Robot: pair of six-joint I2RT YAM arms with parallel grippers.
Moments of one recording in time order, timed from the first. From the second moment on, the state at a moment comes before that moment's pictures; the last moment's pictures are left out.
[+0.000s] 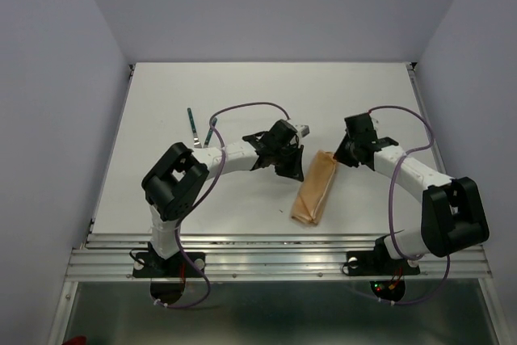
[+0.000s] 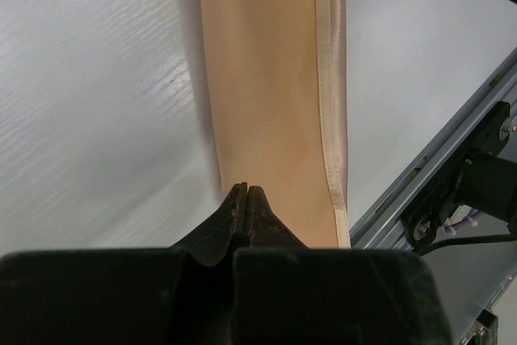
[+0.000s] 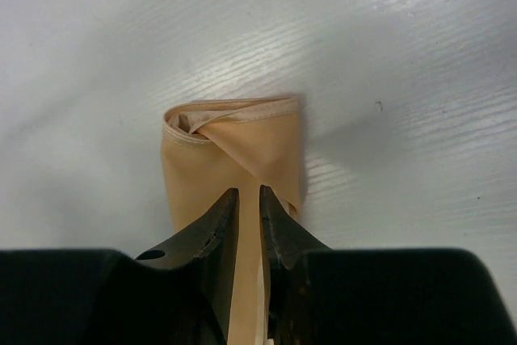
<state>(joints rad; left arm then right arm) -0.86 1.87 1.23 -0.23 0.33 -0.56 0.29 1.41 0.84 -0.37 0.15 0.76</state>
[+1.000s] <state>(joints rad) -1.07 1.90 1.43 -0.44 -0.01 -0.53 0.24 1.21 0.61 -0.43 0.11 0.77</state>
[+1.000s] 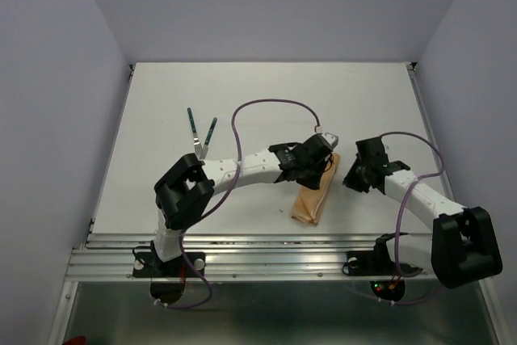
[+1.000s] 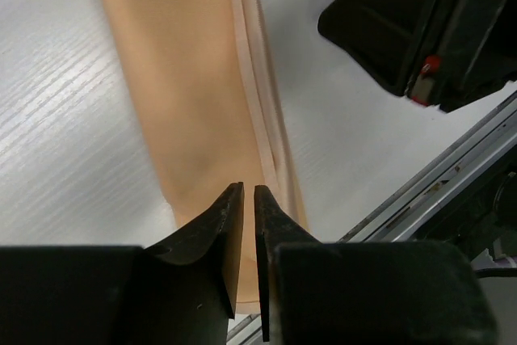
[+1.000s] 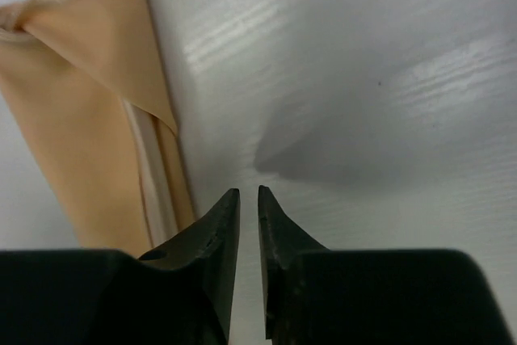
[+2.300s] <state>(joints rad) -1.15 1.89 1.45 -0.62 -0.32 -0.42 0.10 1.13 0.43 -0.26 -0.05 0.87</state>
